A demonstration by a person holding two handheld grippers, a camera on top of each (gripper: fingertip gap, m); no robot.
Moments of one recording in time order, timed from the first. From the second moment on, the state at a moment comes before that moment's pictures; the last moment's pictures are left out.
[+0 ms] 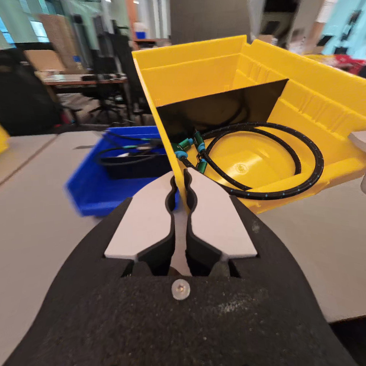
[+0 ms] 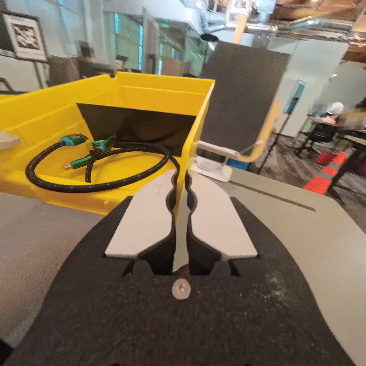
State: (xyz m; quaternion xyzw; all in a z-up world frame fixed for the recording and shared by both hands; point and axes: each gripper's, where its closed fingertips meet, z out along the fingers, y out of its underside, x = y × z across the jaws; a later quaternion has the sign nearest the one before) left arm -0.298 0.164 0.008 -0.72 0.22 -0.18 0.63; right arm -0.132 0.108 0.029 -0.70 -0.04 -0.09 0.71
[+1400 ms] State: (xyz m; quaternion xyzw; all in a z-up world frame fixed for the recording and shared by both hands) left arm -0.461 0.336 -0.078 -0.84 0.22 -0.13 0.49; right arm -0.192 0.171 -0.086 -0.80 -0.09 0.12 0.59
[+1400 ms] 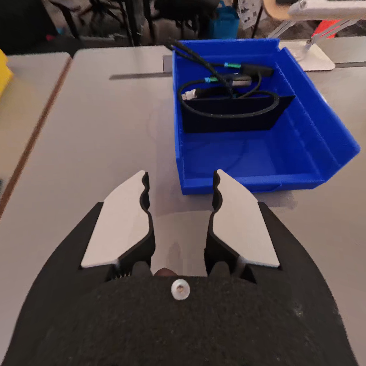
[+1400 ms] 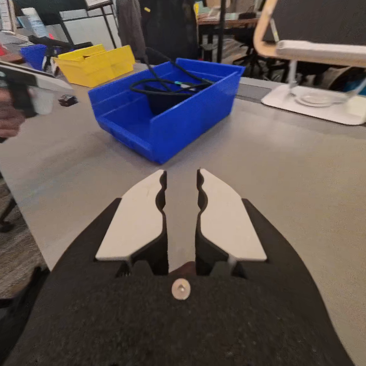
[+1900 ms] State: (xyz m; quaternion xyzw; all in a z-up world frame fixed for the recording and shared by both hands) left arm -0.493 0.349 -0.128 -0.86 0.17 -0.11 0.46; right arm -0.307 0.292 -0.134 -0.86 -0.01 -0.01 0.52
